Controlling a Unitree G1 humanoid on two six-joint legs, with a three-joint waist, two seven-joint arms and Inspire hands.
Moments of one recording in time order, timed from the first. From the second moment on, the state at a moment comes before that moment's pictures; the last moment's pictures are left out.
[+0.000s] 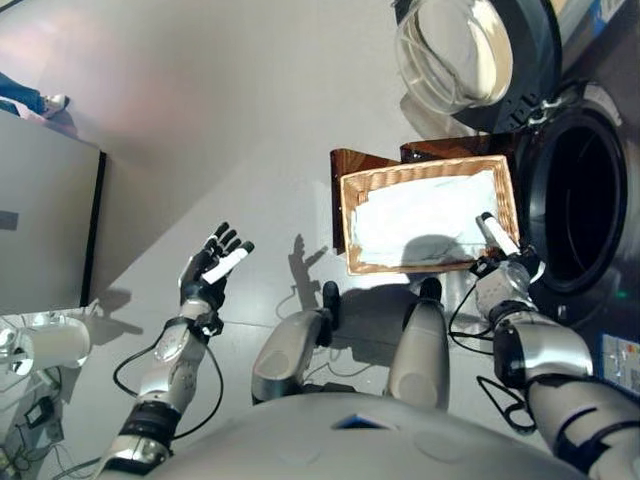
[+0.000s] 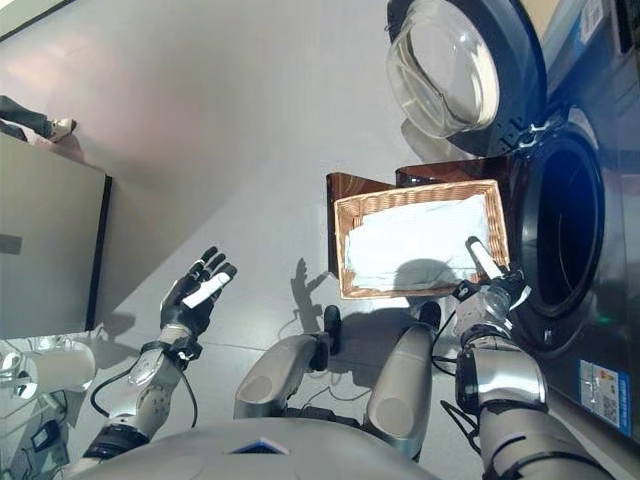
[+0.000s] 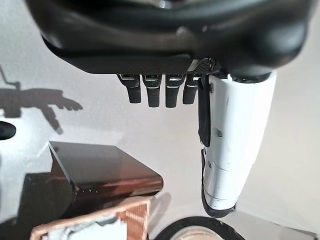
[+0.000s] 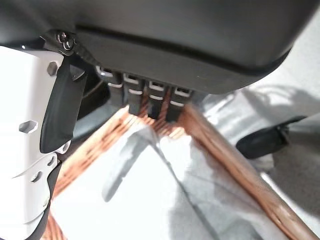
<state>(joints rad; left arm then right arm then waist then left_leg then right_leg) 0.21 0.33 -0.18 0.36 -0.73 -0.17 -0.04 -0.51 -0.43 -0.12 1.37 0.79 -0.21 -0.34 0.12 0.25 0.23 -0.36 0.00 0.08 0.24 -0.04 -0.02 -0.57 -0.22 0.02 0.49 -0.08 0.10</state>
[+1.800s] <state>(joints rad) 0.22 0.41 -0.20 0.27 -0.75 -0.17 -0.06 -0.65 -0.46 0.05 1.37 0.62 -0.15 -0.30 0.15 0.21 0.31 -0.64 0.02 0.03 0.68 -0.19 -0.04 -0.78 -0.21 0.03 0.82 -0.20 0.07</state>
